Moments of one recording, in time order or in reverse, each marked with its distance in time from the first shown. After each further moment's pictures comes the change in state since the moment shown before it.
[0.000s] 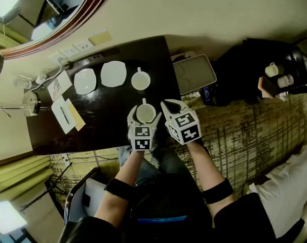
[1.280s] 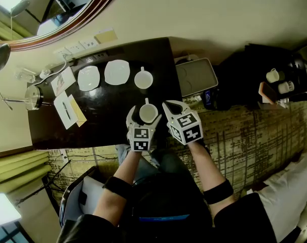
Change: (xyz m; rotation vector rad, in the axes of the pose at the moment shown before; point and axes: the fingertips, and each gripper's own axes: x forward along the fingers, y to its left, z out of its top) left arm -0.010 0.004 -0.007 0.037 -0.058 0.021; right arm -0.009 0.007 0.000 -0.023 -0.004 0.035
